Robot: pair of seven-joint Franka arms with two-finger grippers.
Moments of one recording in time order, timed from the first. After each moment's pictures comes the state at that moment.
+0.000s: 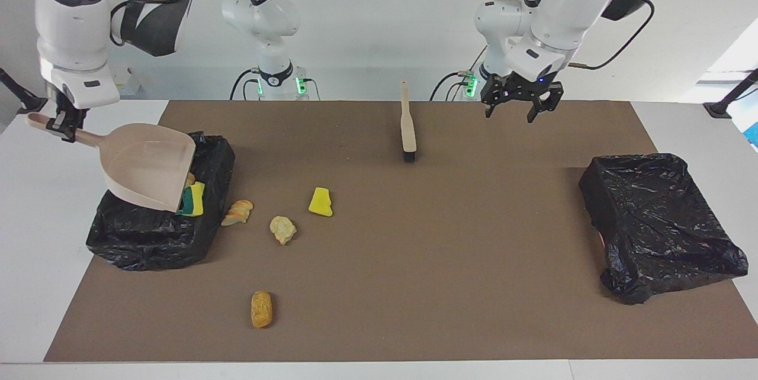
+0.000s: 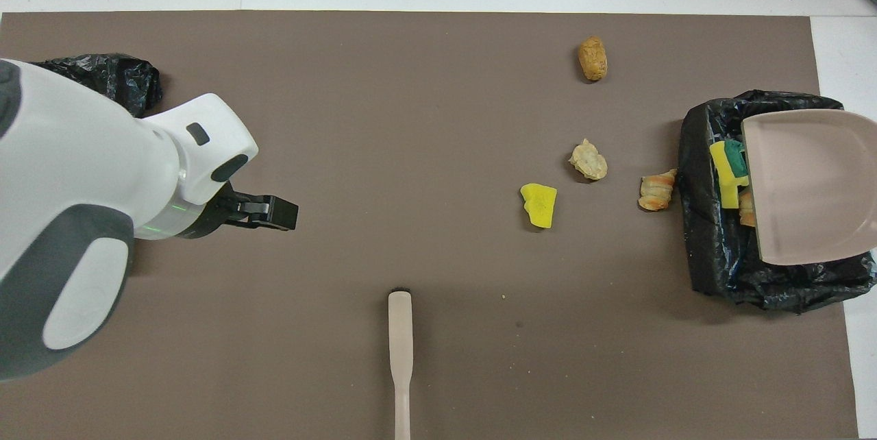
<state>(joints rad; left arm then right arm) -0.07 -0.05 -0.23 -1.70 -0.10 1.66 -0.15 -0.28 0.00 0.05 -1.75 -0.57 1.94 -1.66</state>
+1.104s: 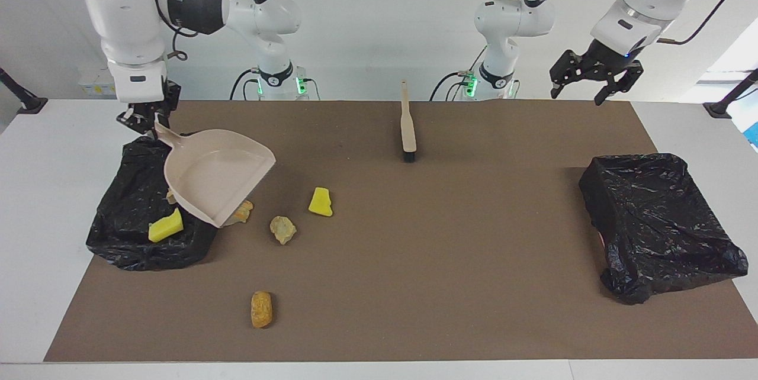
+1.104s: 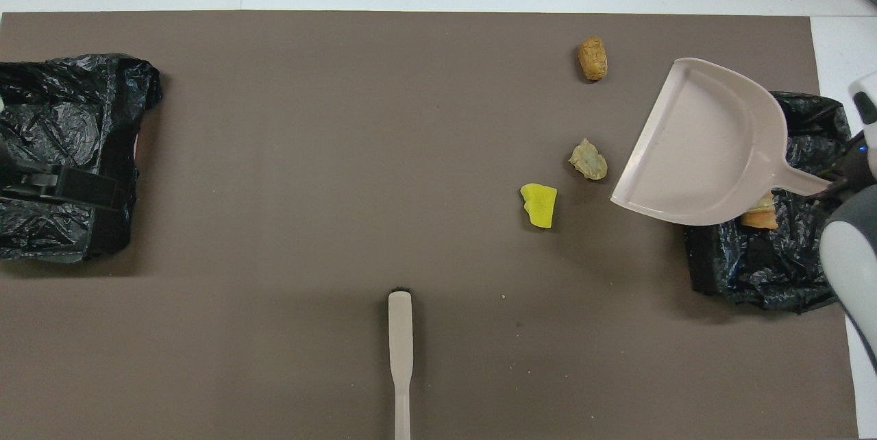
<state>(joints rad) -0.10 -0.06 0.00 -1.54 -0.04 1.47 0.07 -0.08 -0.05 0.06 -1.79 -0.24 1.73 -0.98</state>
